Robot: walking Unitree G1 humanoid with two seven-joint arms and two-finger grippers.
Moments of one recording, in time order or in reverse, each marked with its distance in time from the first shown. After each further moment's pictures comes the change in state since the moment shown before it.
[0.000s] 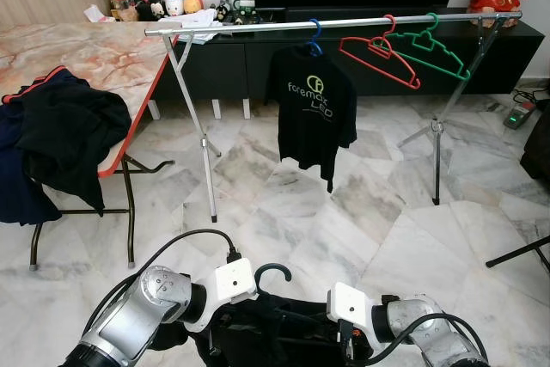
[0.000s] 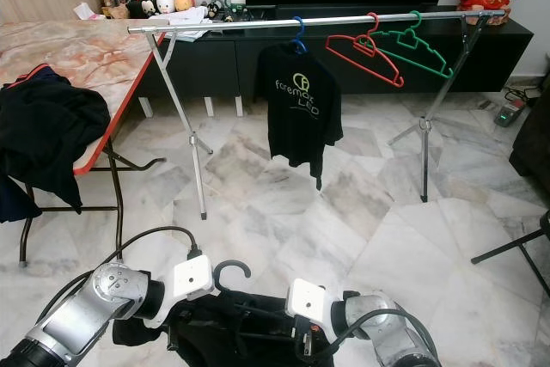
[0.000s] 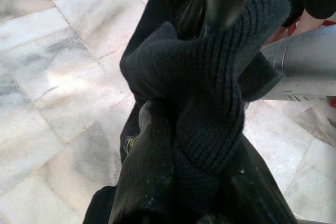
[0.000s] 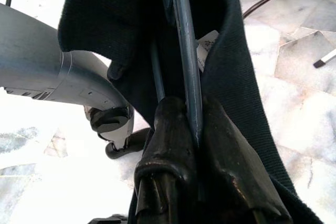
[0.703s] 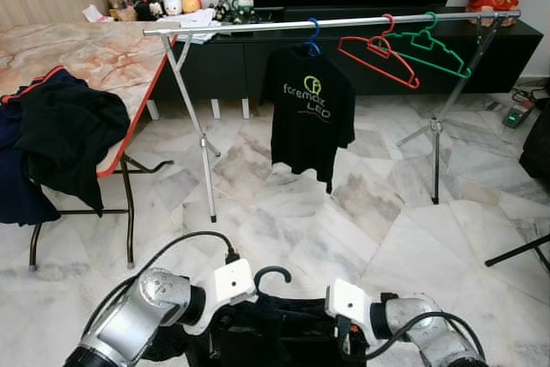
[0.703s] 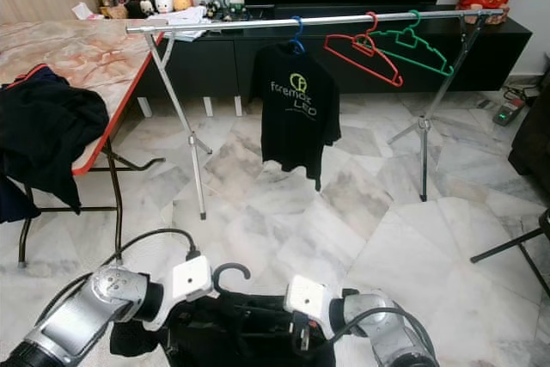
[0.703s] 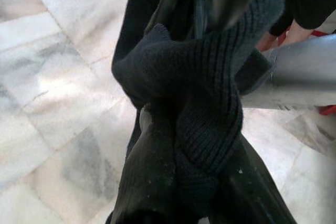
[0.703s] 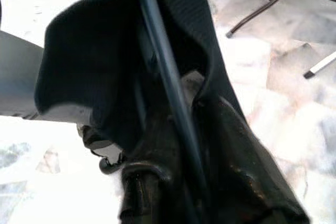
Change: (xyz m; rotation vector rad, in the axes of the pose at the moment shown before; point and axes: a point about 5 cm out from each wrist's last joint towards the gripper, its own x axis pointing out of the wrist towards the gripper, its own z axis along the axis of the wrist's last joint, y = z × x) left arm 0.004 -0.004 0.002 -0.021 -0.024 -0.019; right arm 0.001 -0.006 0.010 0.004 -0.038 -0.013
